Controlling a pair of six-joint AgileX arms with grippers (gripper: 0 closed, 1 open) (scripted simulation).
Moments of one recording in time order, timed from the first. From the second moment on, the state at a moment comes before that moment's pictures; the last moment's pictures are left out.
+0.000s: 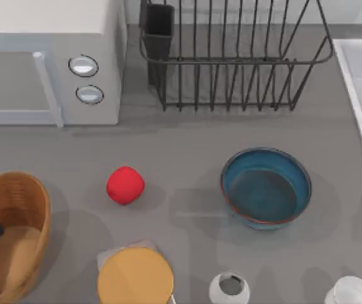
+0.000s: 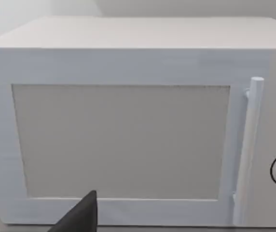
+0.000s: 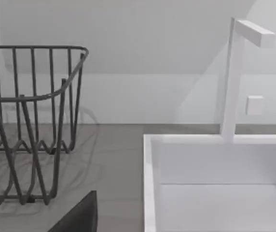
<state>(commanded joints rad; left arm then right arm) 0.00 0.00 0.00 0.00 0.00 0.00 0.00 0.00 0.00 0.00 0.00 0.00</state>
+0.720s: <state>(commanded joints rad) -0.15 0.55 0.44 -0.32 0.00 0.04 0.00 0.00 0.00 0.00 0.00 0.00</state>
